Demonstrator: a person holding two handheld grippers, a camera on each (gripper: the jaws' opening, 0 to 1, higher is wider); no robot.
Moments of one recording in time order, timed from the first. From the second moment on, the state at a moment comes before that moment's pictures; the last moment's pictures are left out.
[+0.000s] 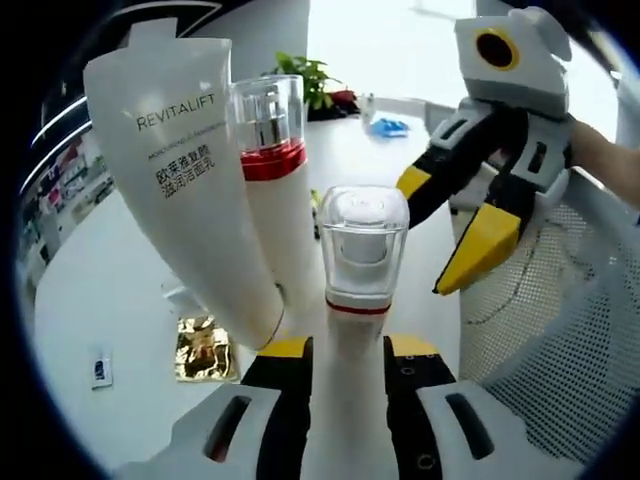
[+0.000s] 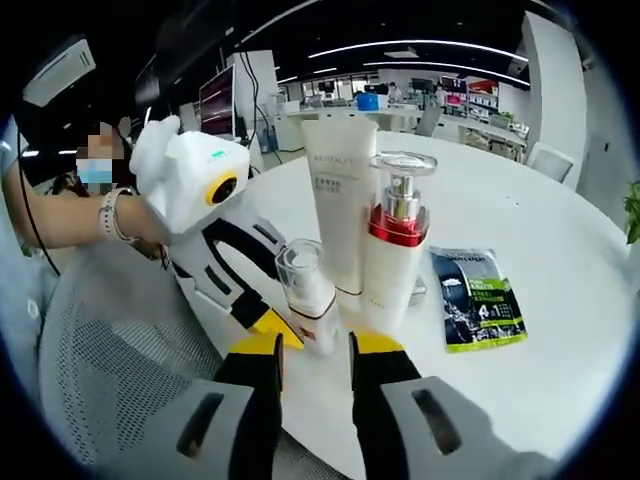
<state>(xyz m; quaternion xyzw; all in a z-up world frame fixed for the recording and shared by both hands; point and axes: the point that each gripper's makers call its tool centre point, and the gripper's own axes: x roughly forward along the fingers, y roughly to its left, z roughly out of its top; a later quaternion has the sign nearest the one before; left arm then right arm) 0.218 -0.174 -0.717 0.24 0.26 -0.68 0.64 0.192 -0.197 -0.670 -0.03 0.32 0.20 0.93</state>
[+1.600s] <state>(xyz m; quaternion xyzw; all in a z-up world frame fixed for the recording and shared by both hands) 0.228 -0.195 -0.710 0.21 0.29 -0.64 0.68 0.221 -0.210 -0.699 -0.07 0.38 0.22 0.90</state>
